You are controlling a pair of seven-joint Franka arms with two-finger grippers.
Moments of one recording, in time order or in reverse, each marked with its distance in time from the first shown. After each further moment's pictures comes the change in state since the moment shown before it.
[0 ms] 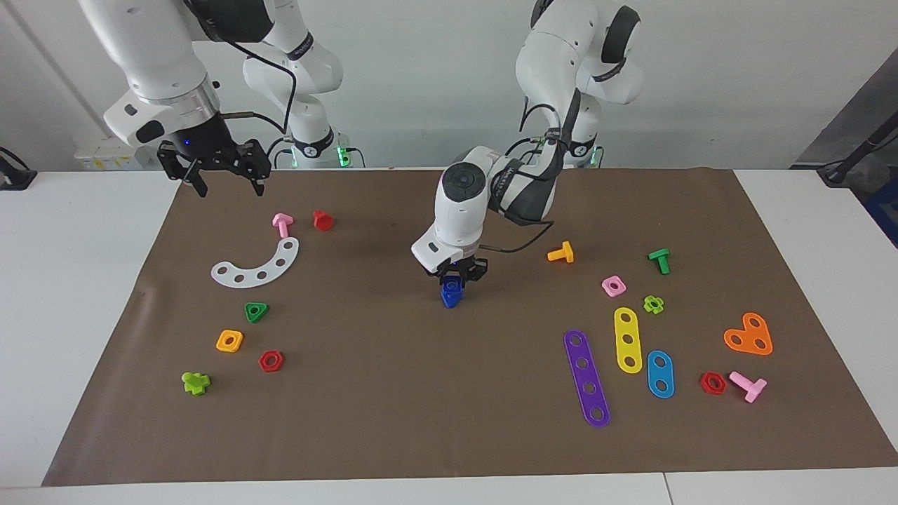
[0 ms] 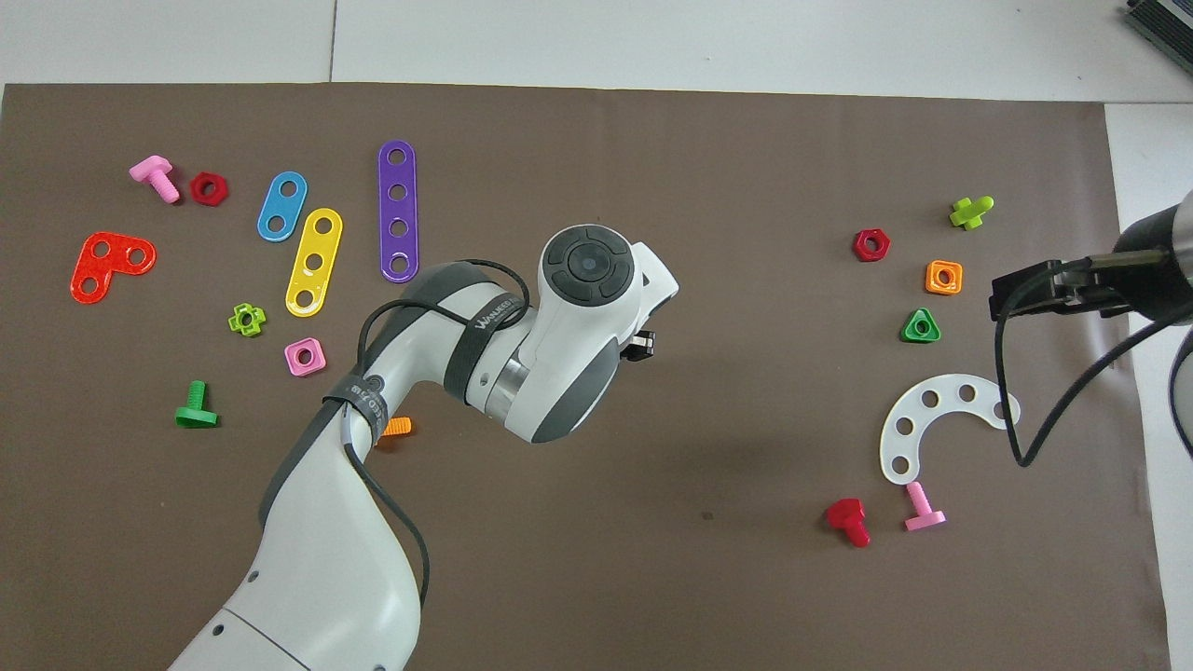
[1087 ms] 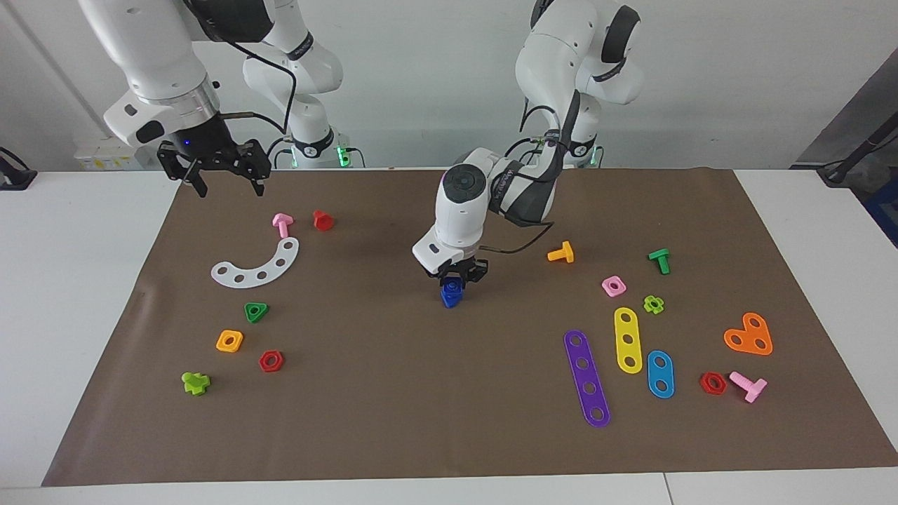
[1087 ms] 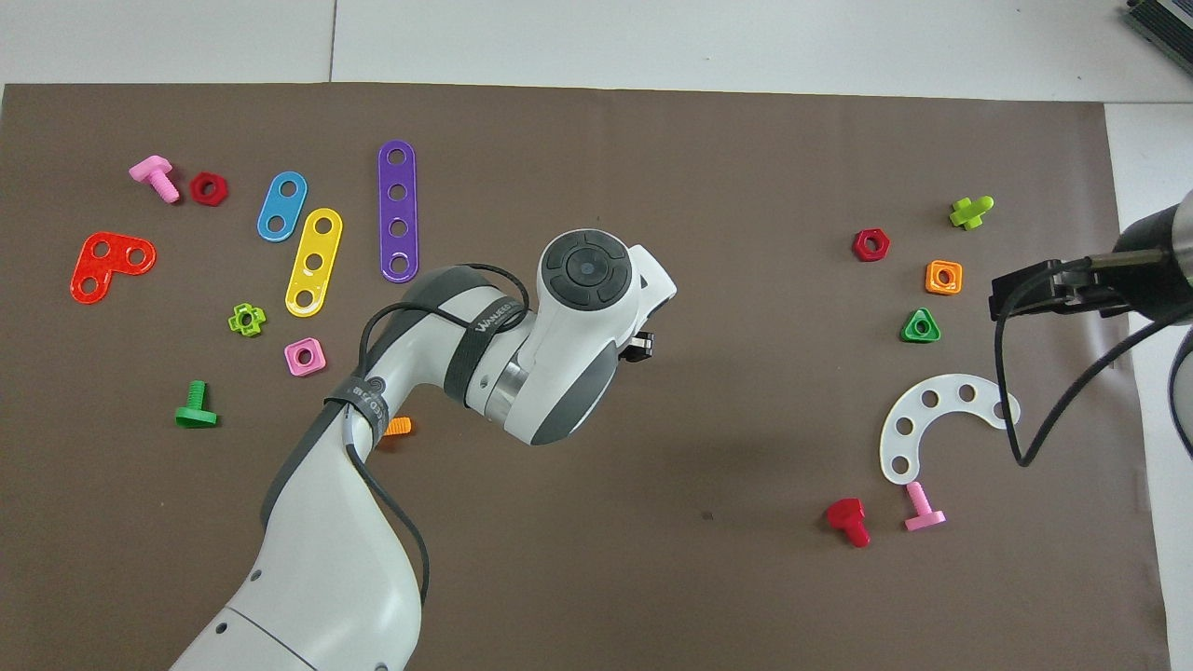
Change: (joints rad) left arm -0.002 -0.001 0.003 -0.017 0.000 0.027 -0.006; right arm 0.000 0.000 0.000 0.000 0.000 0.000 0.000
